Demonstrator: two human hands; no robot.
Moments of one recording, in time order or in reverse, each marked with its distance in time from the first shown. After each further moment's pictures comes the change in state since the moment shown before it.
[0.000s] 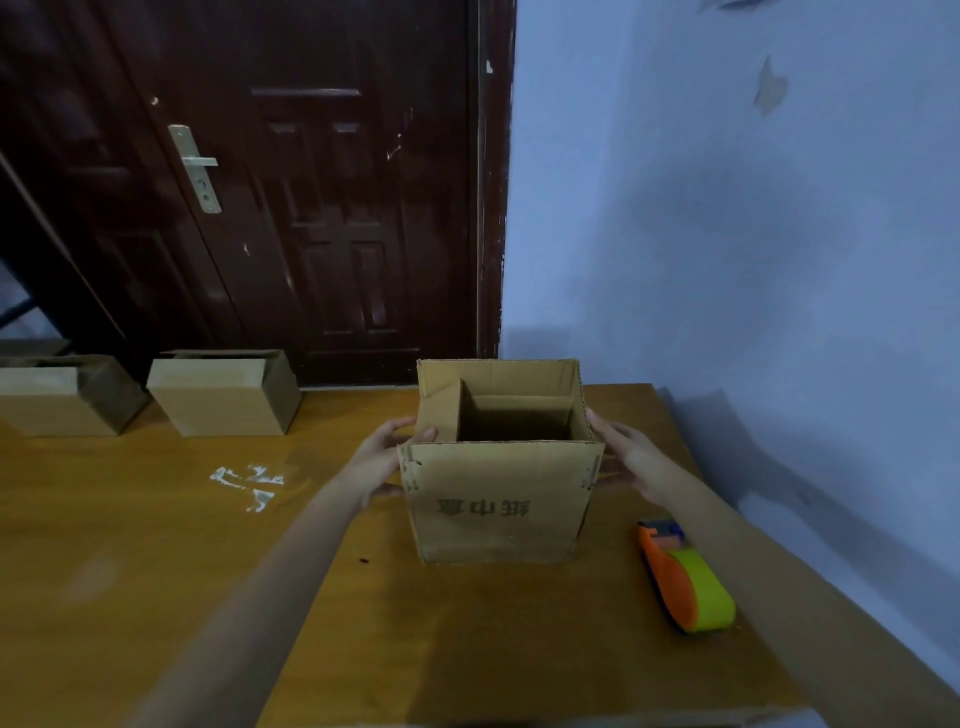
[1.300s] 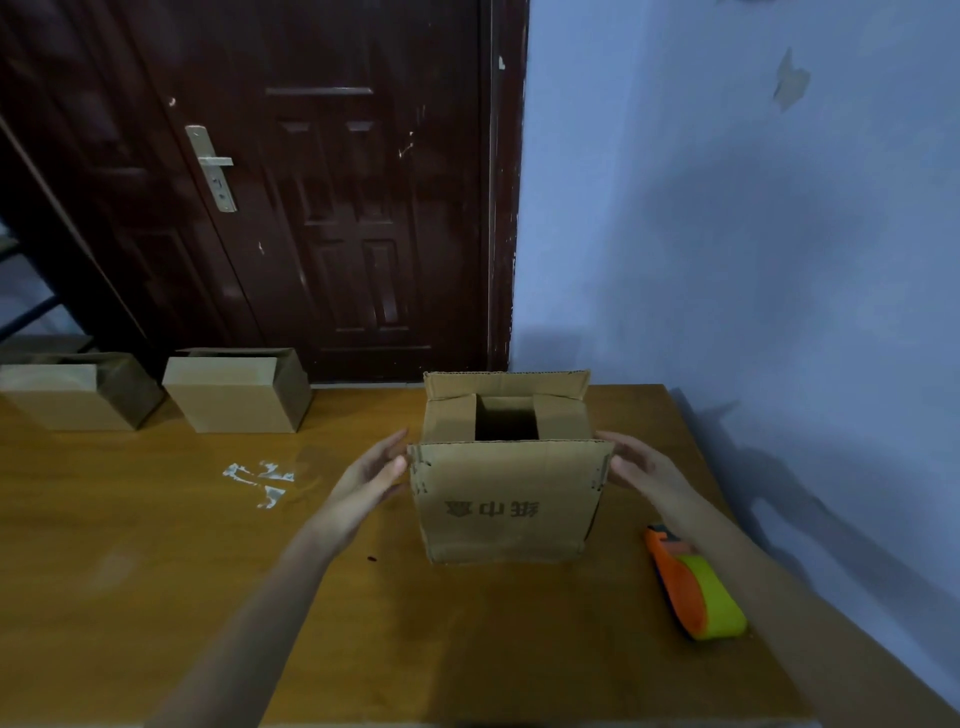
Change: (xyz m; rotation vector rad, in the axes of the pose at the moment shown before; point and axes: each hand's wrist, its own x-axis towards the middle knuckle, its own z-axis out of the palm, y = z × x) left_hand -0.021 -0.037 -0.022 -0.050 -0.083 0.231; right_hand -0.023 0.027 -0.010 -0.237 -0.018 -0.268
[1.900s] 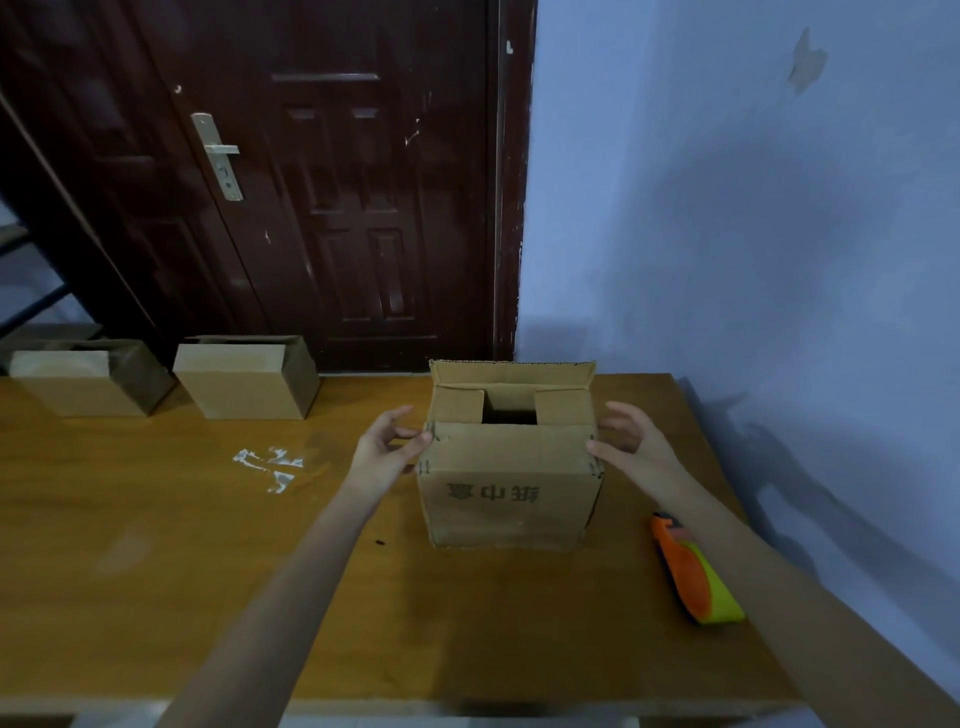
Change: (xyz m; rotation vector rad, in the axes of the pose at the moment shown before) left_hand 0.020 0.007 0.016 0.048 0.234 -0.018; right_hand 0.017 -0.009 0.015 -0.018 0.128 -0.004
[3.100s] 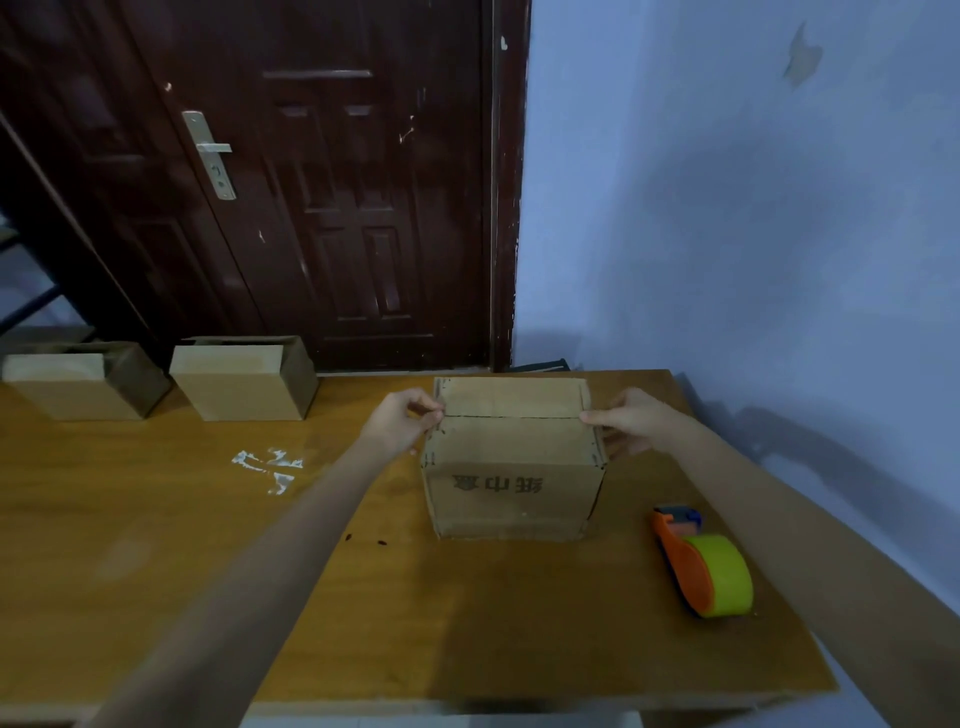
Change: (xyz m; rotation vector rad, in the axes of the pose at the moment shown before) left_hand 0.038 0.033 0.006 0.520 -0.085 0.037; right_hand 0.051 -0.033 -0.008 -0.107 -0.111 0.444
